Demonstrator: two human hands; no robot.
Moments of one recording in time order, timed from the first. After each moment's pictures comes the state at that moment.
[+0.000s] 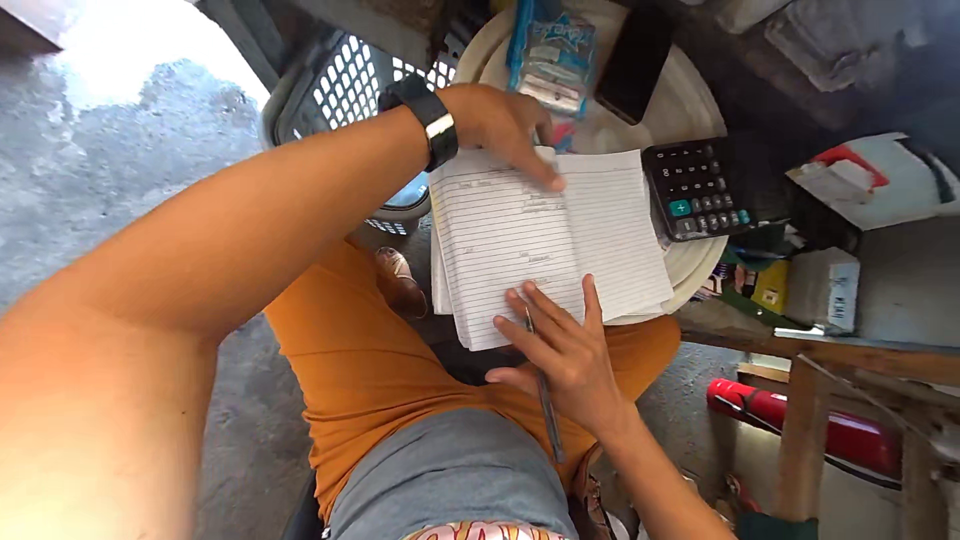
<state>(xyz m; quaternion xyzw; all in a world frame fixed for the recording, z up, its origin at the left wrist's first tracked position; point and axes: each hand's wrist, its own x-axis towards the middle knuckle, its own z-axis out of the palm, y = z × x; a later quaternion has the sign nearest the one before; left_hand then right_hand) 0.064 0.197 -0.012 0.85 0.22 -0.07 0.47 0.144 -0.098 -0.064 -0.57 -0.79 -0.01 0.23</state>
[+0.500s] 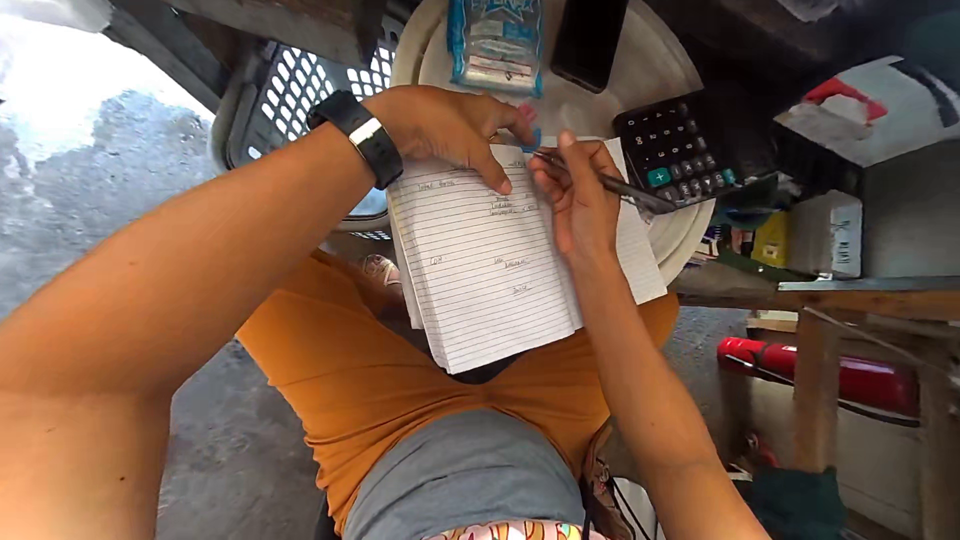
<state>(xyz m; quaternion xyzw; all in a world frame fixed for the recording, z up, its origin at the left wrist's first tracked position) 0.072 0.188 -0.005 0.78 0.21 -0.12 0.58 0.197 0.040 -0.060 -0.52 -0.27 0.34 0.73</state>
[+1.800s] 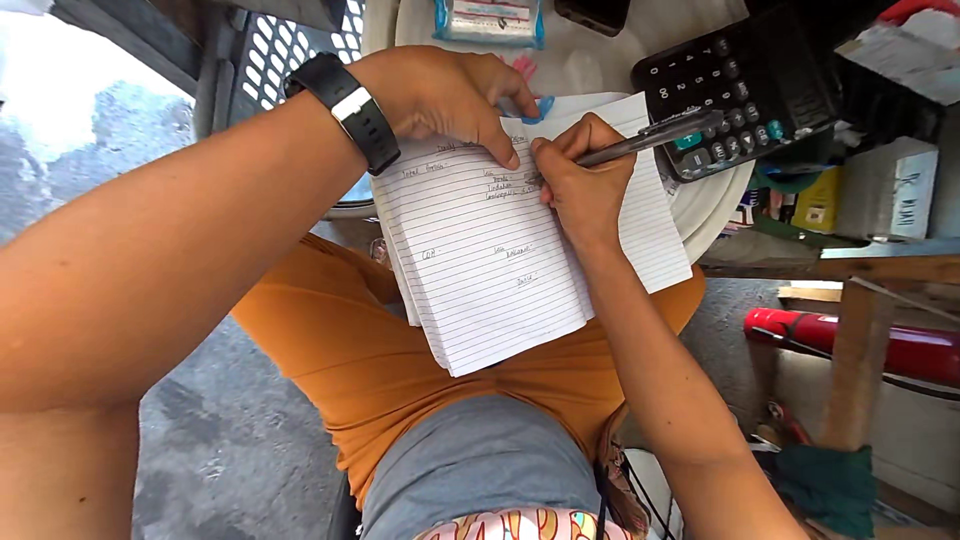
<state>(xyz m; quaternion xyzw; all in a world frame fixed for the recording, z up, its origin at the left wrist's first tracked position) 0.089 0.181 -0.004 0.79 0.28 -0.15 0.53 0.191 0.037 -0.073 -0.60 -0.38 0.21 0.67</state>
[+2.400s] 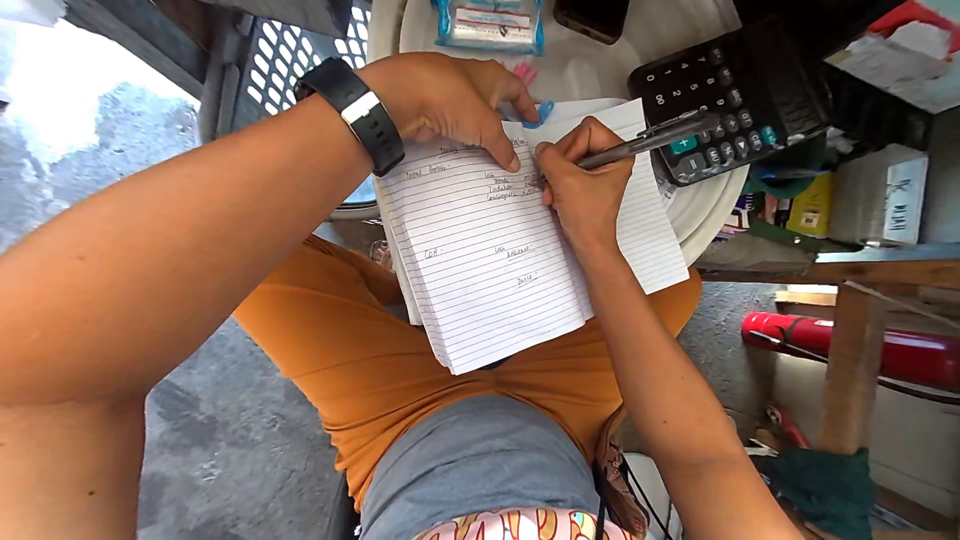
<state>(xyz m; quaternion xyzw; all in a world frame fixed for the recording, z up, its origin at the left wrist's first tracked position) 0.089 0.179 -0.002 0.79 0.28 -0.15 0.53 0.194 0.038 -0.074 -0.60 -0.38 0.21 0.67</state>
